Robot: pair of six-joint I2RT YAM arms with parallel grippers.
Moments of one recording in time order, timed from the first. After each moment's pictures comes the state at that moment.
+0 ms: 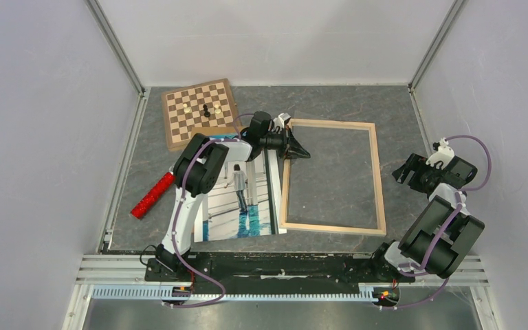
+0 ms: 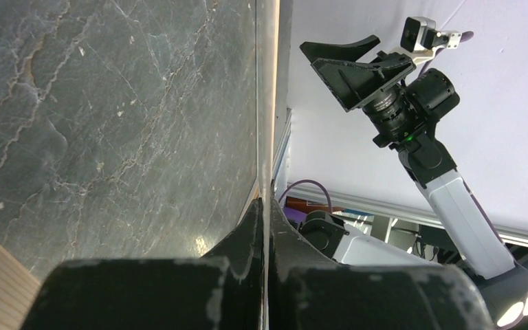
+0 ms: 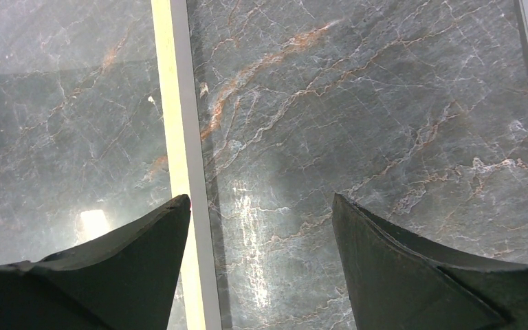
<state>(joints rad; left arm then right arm) -0.55 2.31 1.44 0.45 0.94 -1.18 -0.70 1.35 0.62 -0.11 -0.60 -0.12</state>
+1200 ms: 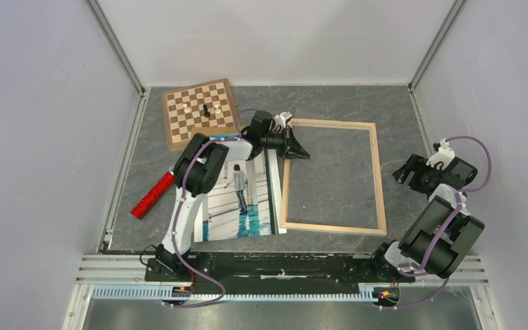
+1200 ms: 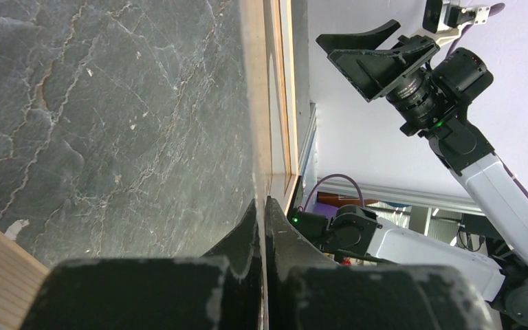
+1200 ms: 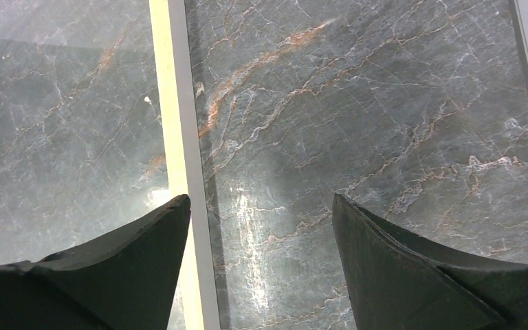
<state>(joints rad) -0.55 2.31 1.46 0.40 0.94 -1.02 -0.71 1.35 0.62 -0.10 -0.60 -0.12</state>
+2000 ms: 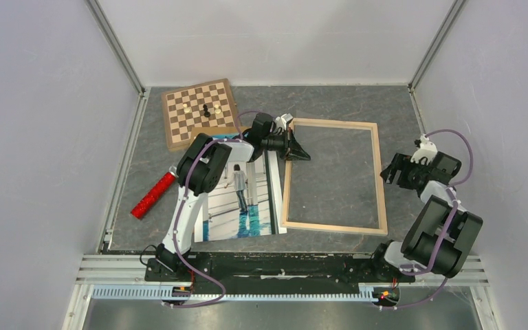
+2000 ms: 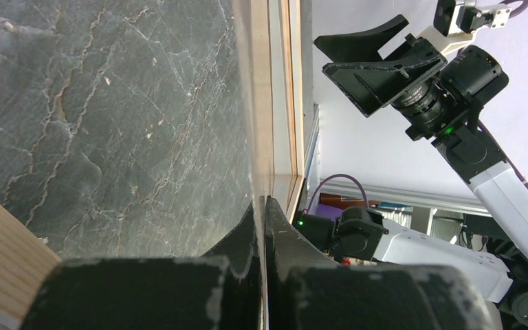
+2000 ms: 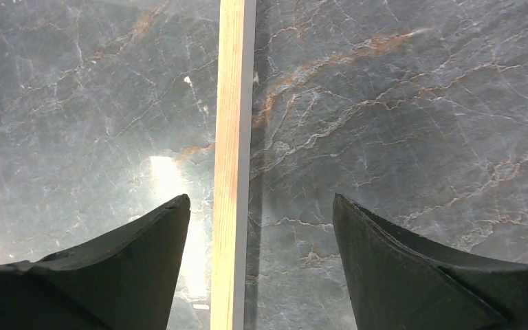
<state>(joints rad) -0.56 2.35 1.47 0.45 0.94 -1.04 -0.58 1.35 0.60 -0.09 -0.57 -0.17</state>
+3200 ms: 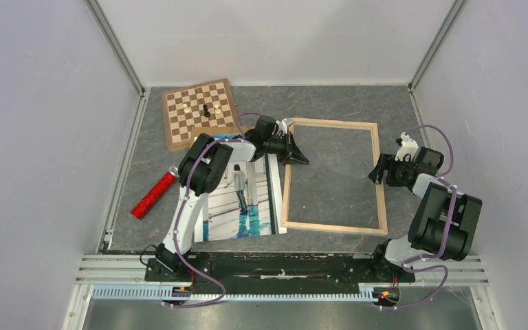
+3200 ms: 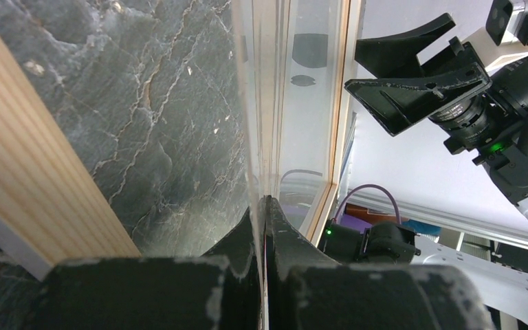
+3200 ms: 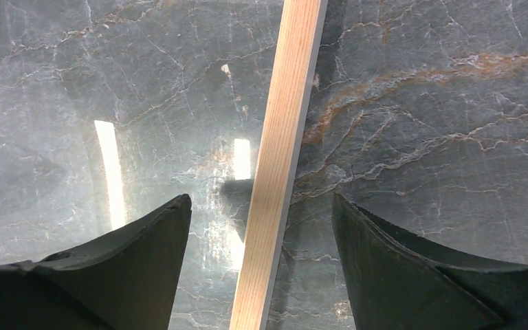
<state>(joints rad) -0.57 2.36 1.49 0.28 0.86 -0.94 -0.44 1.47 0.62 -0.05 -0.55 -0.23</state>
